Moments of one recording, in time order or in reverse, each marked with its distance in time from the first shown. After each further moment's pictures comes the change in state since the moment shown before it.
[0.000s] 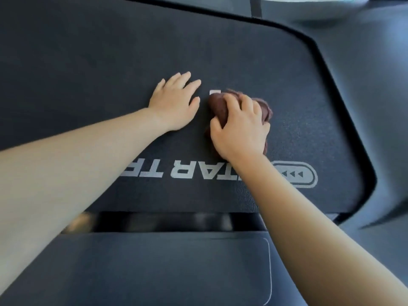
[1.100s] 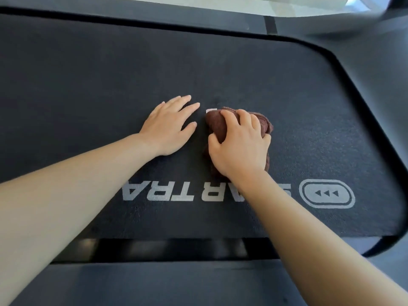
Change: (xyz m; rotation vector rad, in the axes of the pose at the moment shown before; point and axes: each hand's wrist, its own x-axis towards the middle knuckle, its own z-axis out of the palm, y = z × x) left_hand -0.026 -0.058 -0.019 -0.007 -0.019 0.099; right_hand 0.005 -0.045 0.020 0.007 -0.017 -0.021
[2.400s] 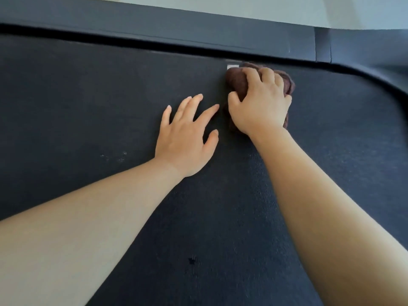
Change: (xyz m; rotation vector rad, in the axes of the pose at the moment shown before) left_hand 0.150 -0.031 -0.001 -0.001 0.065 -0.204; right_hand 0.272 -0.010 0.017 -0.005 -0.019 0.003
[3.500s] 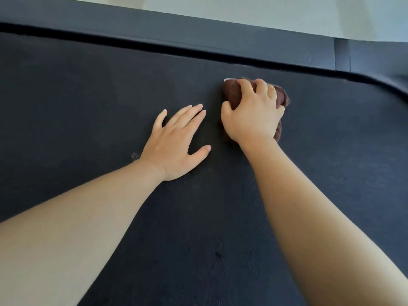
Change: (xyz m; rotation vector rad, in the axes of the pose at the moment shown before) left_hand -0.027 -0.065 -0.025 0.050 -0.056 0.100; right_hand -0.020 -0.052 0.016 0.021 -0.026 -0.003
